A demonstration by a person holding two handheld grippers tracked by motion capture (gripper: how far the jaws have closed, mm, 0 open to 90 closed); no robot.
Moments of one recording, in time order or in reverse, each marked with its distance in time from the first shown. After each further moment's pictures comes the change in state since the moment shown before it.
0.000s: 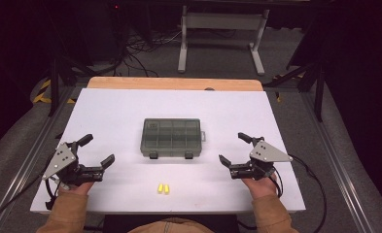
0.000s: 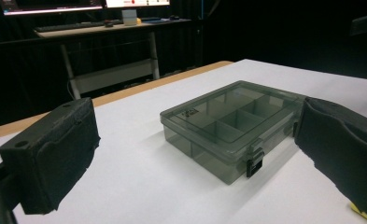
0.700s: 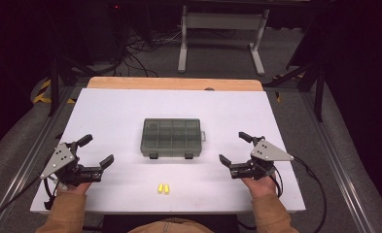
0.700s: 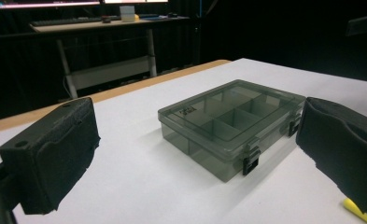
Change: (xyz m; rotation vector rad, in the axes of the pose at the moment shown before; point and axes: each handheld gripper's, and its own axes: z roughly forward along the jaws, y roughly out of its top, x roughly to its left) left arm 0.001 0.001 -0.002 0.019 -0.010 -0.031; right arm -0.001 0.001 0.001 -0.012 0.002 0.035
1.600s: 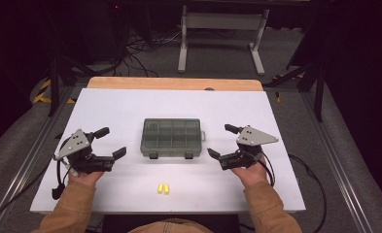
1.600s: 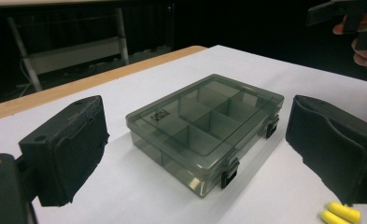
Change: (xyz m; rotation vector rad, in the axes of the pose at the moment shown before) left arm 0.000 0.025 0.042 0.088 -0.126 0.003; right arm -0.002 0.029 0.037 0.078 0.123 -0.024
